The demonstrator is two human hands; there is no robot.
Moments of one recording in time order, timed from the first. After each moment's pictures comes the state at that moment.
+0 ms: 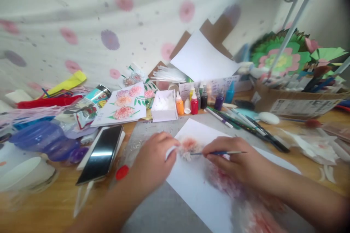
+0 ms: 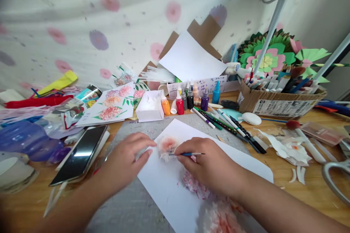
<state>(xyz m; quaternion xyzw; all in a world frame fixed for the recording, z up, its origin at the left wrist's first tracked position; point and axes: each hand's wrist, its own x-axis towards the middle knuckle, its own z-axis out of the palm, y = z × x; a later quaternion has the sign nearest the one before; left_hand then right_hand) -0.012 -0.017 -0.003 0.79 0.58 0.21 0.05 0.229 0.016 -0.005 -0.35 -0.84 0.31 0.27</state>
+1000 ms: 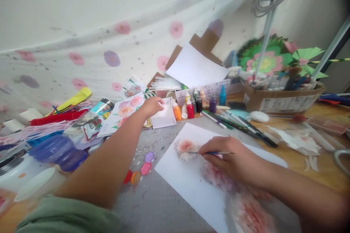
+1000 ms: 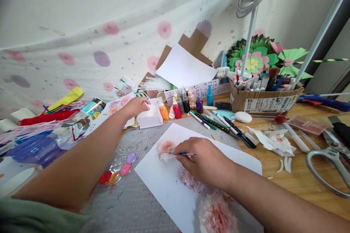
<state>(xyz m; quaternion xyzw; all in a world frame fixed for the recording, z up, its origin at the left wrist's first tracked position) -0.058 0.154 0.052 0.69 0.70 0.15 0.11 0.236 0.010 0.004 -0.36 -0.85 0.29 0.25</state>
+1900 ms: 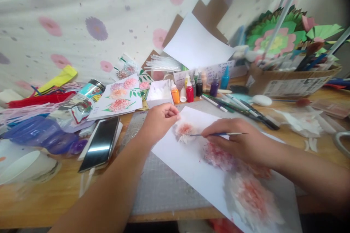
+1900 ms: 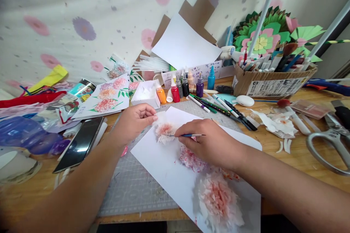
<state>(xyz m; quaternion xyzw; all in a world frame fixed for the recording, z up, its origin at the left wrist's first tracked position) 0.003 0.030 0.007 0.66 0.62 0.32 0.27 0.241 0.011 0.003 -0.38 -0.84 0.29 0.27</state>
